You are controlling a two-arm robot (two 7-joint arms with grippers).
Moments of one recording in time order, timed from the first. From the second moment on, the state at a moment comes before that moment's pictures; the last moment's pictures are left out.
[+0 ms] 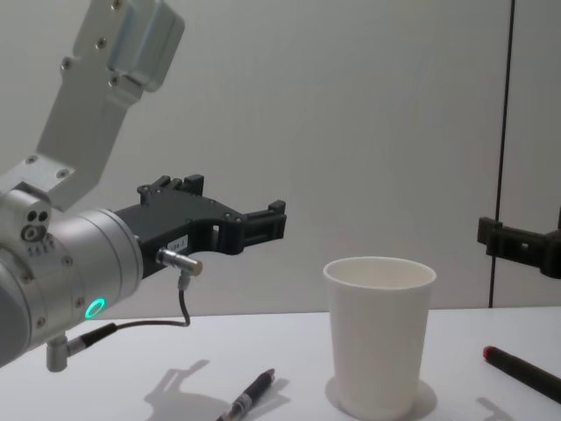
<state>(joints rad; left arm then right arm) -0.24 0.38 0.45 -1.63 -0.20 0.01 -0.01 -0.01 0.34 -0.23 -1.77 0.29 0.03 0.07</state>
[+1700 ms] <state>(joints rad) -0.24 0.38 0.45 -1.63 -0.20 0.01 -0.01 -0.01 0.34 -0.23 -1.77 0.29 0.03 0.07</state>
